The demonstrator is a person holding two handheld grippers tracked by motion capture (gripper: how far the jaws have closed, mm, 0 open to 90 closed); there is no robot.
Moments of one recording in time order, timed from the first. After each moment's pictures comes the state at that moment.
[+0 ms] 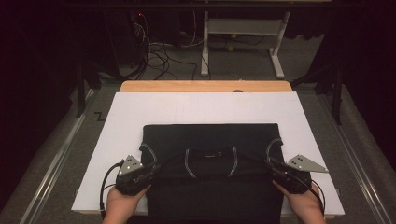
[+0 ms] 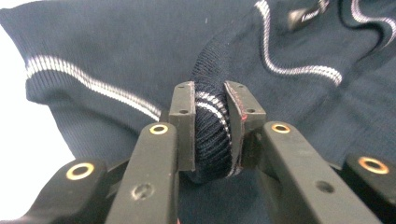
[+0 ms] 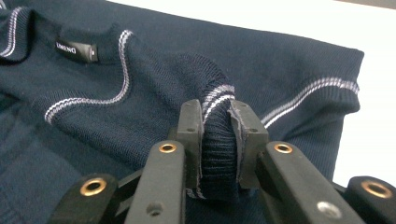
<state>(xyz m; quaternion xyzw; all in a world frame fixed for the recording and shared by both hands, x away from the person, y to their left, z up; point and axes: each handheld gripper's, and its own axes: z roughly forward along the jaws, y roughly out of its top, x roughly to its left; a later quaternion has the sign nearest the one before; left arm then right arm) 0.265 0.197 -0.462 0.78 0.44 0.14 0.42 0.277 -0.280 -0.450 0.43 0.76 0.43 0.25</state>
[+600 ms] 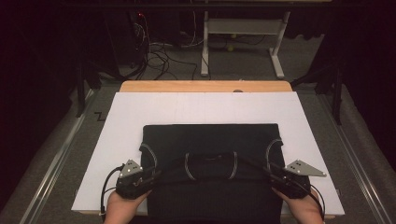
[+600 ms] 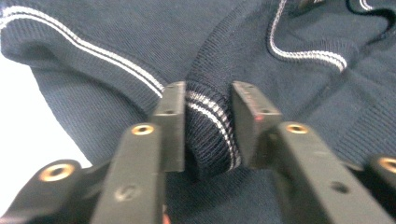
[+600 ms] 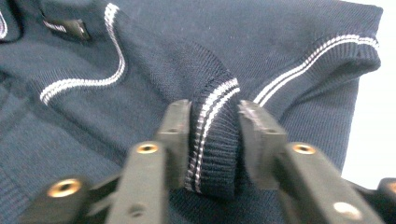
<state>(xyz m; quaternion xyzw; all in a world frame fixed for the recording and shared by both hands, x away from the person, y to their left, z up) 0.261 0.201 -0.468 0.77 0.46 0.13 0.42 0.271 -0.283 -0.463 0.45 0.76 0.42 0.23</state>
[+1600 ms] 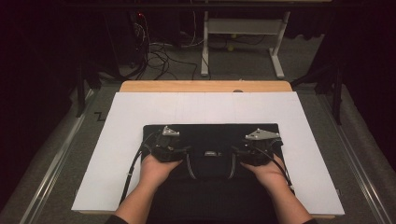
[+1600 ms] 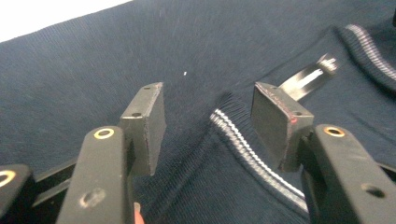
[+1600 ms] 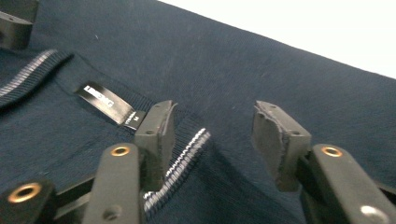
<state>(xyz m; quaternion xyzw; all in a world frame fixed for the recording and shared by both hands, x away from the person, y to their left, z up) 0.366 0.112 -0.449 0.81 0.47 0.07 0.35 0.355 -0.192 -0.441 0.44 0.80 0.36 0.19</state>
